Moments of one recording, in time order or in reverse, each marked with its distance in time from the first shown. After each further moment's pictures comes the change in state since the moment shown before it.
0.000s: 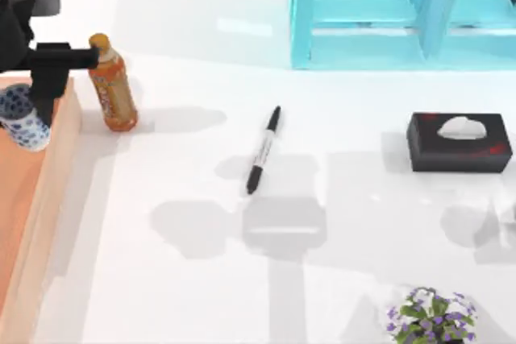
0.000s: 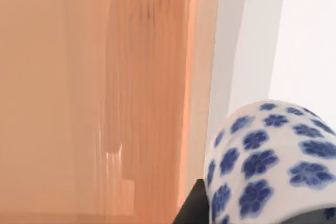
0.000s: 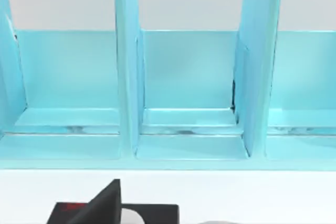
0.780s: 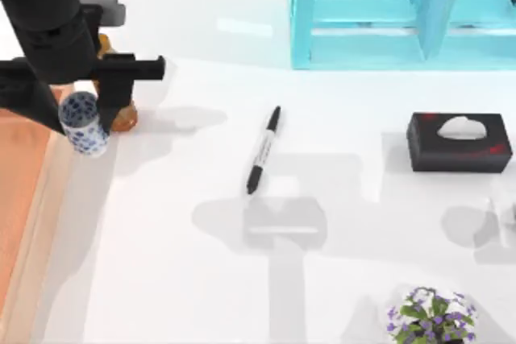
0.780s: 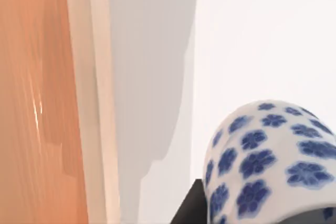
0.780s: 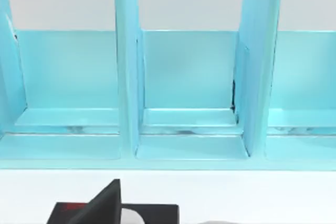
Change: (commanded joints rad) left arm -0.159 0.066 0.010 0.032 0.003 -0.125; right arm 0.000 0.000 0.000 0.000 0.000 0.000
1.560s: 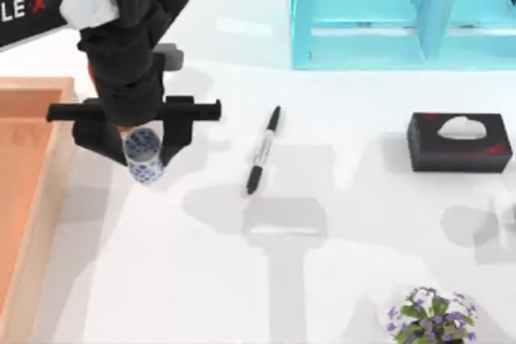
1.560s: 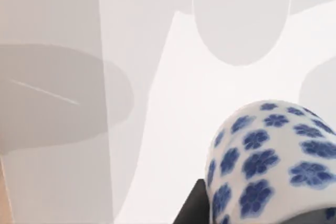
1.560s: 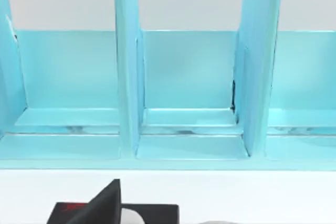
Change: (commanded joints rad) left arm -0.105 0.126 -0.111 0.240 -0.001 -0.103; right arm 0.000 0.000 0.000 0.000 0.000 0.000
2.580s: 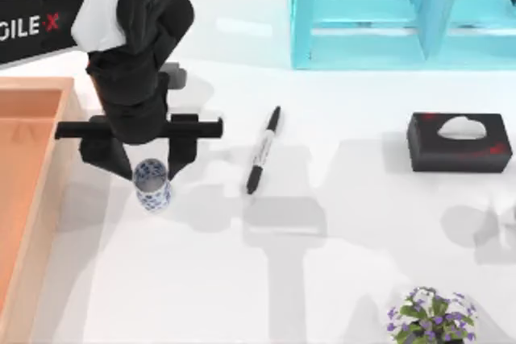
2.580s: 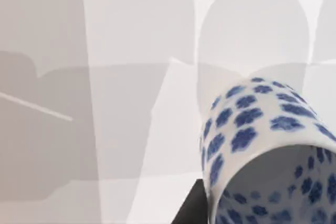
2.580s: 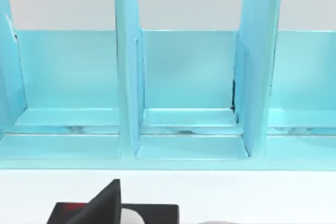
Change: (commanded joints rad) left arm -0.003 0.025 -0.073 0.098 0.000 0.001; right arm 0.000 0.000 0.000 0.000 0.000 0.000
